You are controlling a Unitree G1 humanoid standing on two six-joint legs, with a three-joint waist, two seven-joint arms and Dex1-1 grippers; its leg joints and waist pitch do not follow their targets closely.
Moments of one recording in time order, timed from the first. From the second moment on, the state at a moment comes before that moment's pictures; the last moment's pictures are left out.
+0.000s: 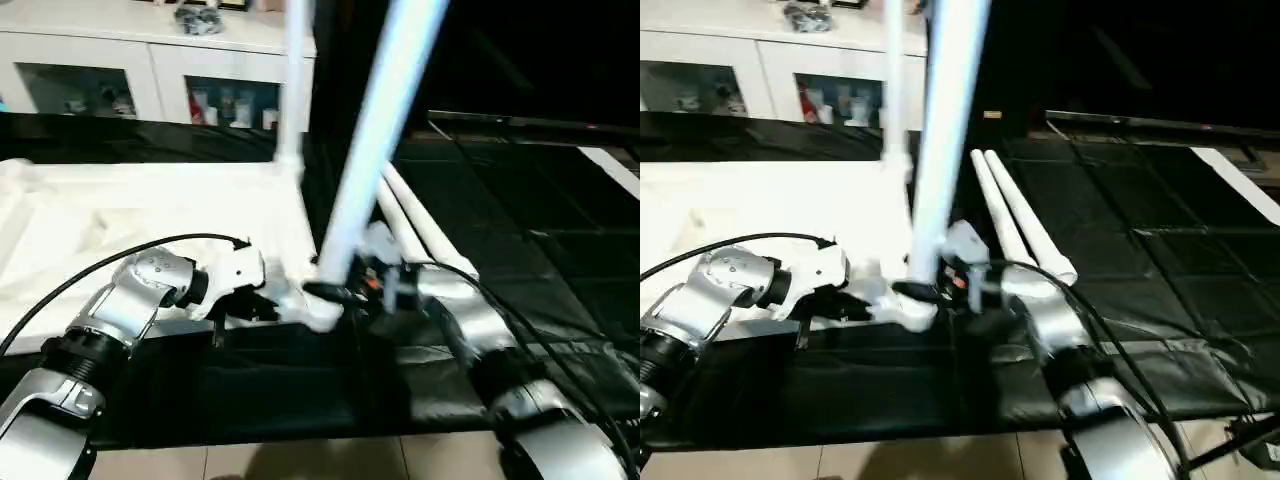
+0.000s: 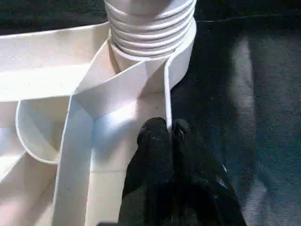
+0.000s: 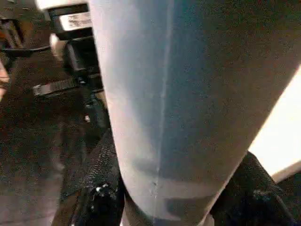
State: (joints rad) left arm -0.60 0.58 -0.39 0.52 0.01 0.06 -1.29; right arm -0.58 -0.16 0.19 0.71 0.17 -0.05 1.14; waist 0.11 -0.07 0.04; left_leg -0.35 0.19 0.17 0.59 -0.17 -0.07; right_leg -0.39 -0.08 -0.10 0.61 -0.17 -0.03
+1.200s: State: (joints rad) left arm -0.48 0.43 -0.23 0.14 0.06 0.71 -0.87; right arm -0.80 0.08 0.08 1.01 0.12 -0.05 0.46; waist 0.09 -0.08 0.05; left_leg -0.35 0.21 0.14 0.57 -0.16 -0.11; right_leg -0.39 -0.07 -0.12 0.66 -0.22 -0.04
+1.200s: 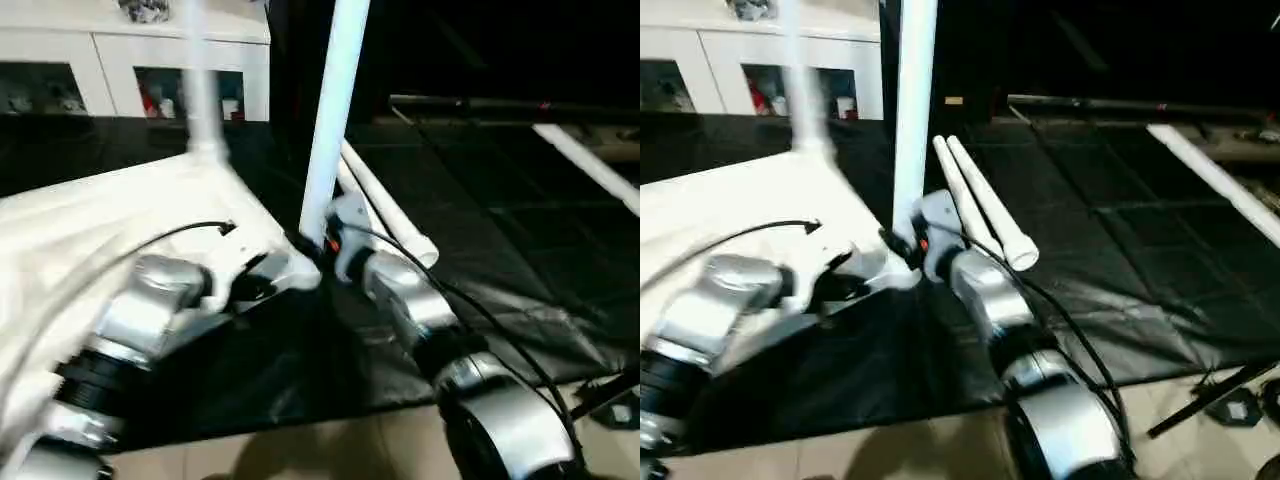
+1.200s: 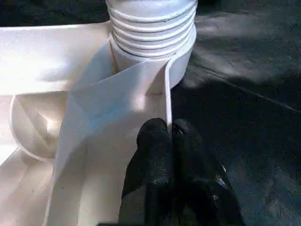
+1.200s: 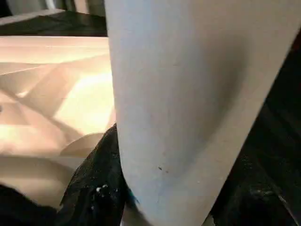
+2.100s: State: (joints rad) left arm -0.51 0.48 -0.27 0.22 0.07 0.52 -0.88; right arm -0.73 0.04 0.02 1.07 0.15 -0.09 0.59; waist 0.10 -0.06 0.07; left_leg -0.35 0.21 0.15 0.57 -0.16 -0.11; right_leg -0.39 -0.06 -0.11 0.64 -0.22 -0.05
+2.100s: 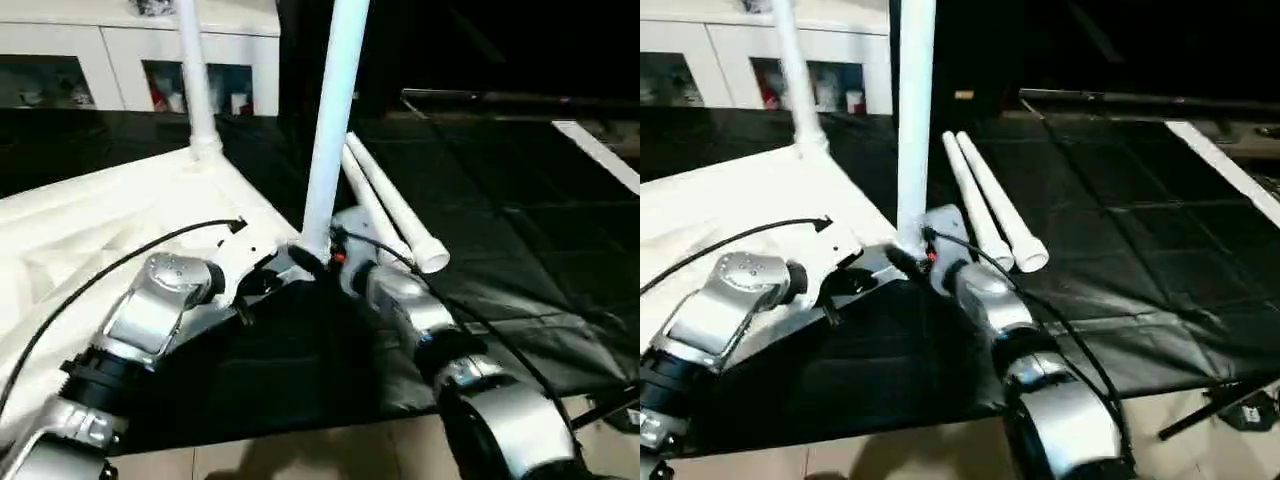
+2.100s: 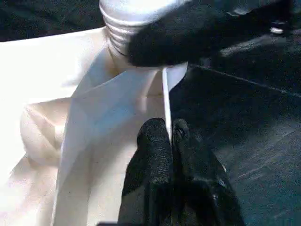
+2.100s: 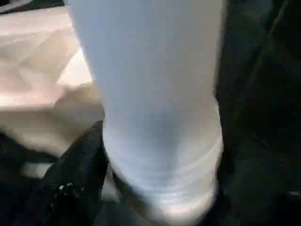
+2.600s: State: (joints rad) left arm -0.54 0.55 -0.30 0.37 0.04 0.24 -1.08; right arm -0.54 -0.21 0.07 0.67 0.21 -0.05 0.98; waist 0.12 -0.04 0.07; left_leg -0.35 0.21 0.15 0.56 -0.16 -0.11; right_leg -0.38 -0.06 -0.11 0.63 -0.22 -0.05
